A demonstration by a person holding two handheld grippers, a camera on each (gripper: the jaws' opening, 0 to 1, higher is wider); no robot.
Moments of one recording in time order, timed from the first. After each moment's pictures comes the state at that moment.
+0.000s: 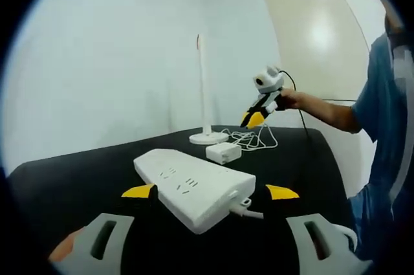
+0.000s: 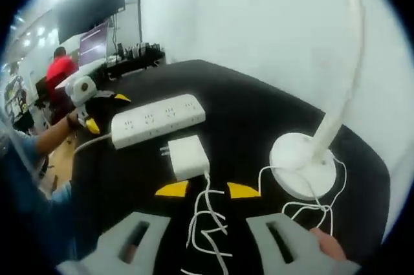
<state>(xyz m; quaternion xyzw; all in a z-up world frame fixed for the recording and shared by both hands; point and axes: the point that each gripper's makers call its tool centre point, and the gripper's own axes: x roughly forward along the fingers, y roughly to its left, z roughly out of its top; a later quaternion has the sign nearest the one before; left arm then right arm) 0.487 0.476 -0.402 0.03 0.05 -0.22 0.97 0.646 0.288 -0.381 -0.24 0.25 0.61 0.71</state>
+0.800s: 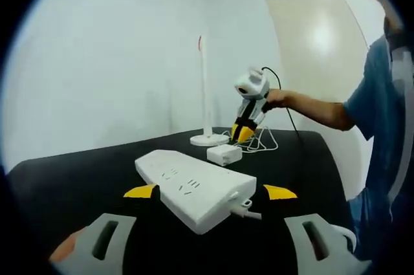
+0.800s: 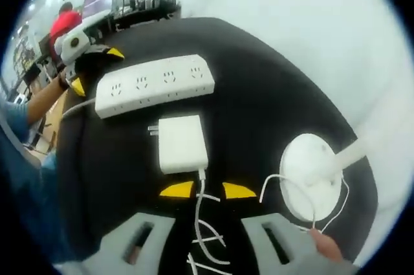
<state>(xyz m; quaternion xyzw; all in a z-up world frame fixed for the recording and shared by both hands) 0.486 0.478 -0.400 0.02 0.04 -0.22 0.97 0.656 0.316 -0.419 -0.36 0.30 0.61 0.64</state>
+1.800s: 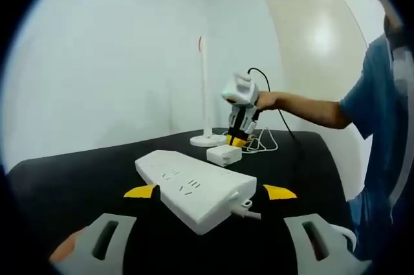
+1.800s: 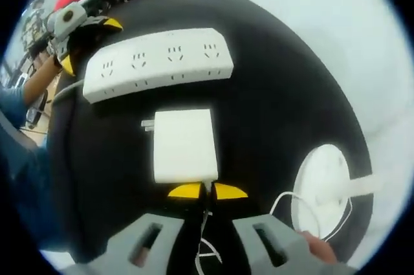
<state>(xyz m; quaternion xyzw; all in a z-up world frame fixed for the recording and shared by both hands) 0.488 0.474 -0.399 0.02 0.04 -0.23 0.97 0.663 0.328 -0.442 -0.43 0.32 0.60 0.59</state>
